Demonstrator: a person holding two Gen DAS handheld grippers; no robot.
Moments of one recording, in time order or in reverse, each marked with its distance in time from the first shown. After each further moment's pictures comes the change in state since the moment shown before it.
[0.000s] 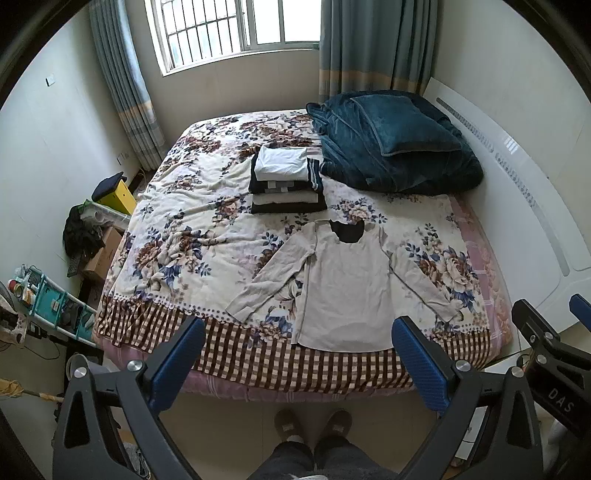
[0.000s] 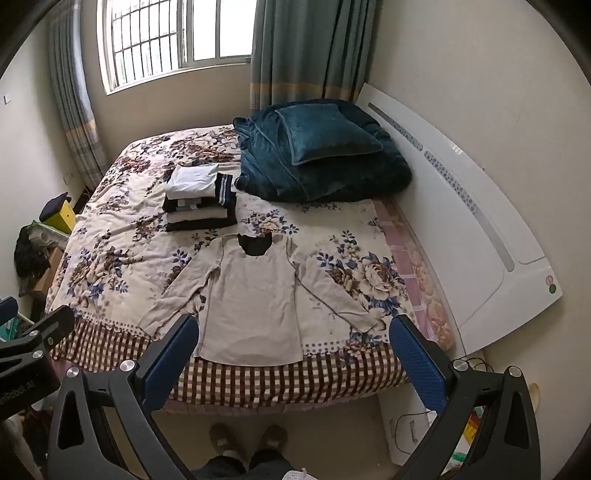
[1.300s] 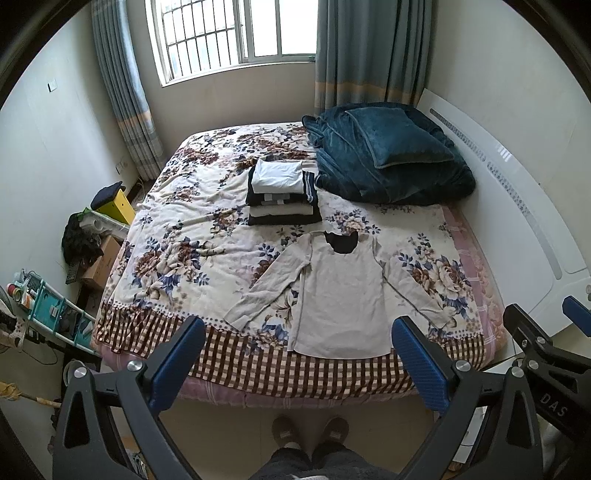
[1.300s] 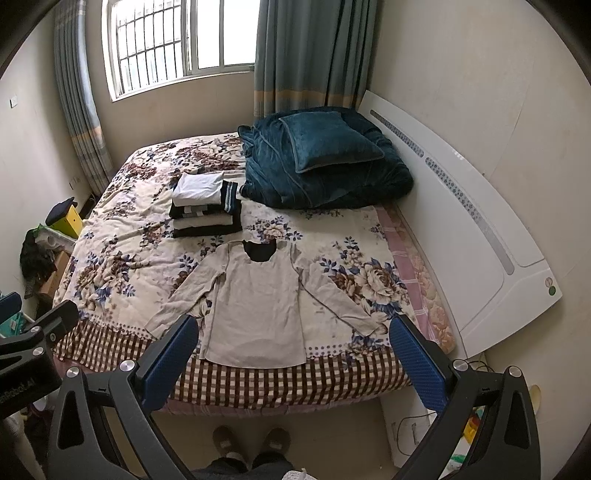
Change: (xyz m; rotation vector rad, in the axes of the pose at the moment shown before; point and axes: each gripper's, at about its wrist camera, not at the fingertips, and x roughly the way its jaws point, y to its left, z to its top) left arm -0.019 -0.007 0.006 -0.003 -0.047 -0.019; right arm -0.027 -0.009 0.004 -0.005 -0.032 0.025
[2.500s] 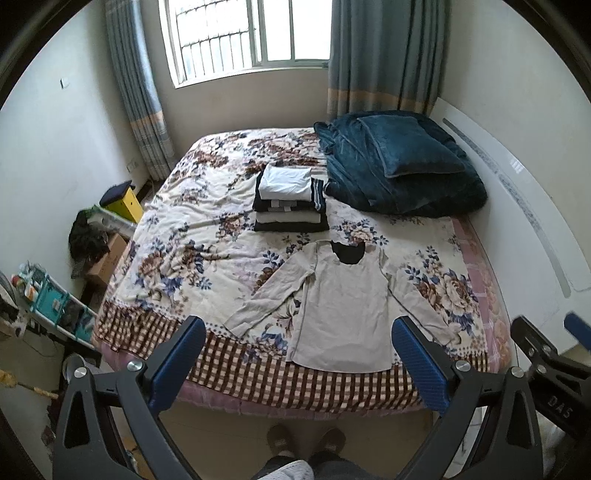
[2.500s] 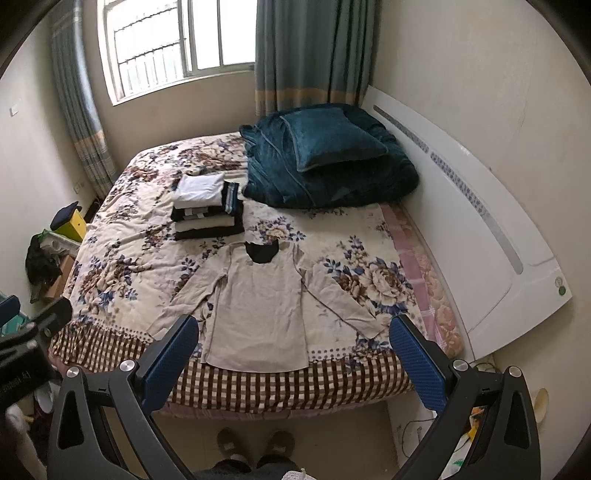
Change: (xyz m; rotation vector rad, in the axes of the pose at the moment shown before) left arm 0.021 -0.001 0.005 -0.049 -0.024 0.025; right arm 0.016 -0.010 0.021 0.027 0.020 0.025
